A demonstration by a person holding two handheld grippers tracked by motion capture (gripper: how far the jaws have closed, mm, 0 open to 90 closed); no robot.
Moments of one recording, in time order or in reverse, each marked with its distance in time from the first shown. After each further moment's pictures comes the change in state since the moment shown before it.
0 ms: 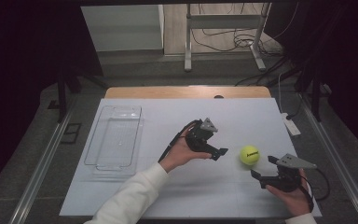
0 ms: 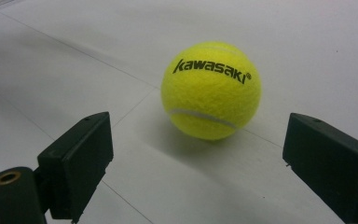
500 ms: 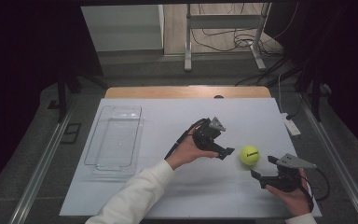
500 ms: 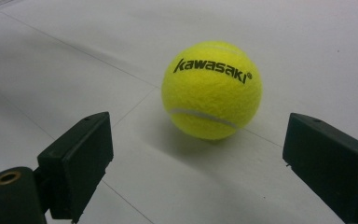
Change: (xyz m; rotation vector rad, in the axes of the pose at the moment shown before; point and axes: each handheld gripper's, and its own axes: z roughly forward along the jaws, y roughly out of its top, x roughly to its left) left arm -0.005 0.016 0.012 0.029 -0.007 0.043; right arm 0.000 0.000 0.000 0.000 0.006 0.000
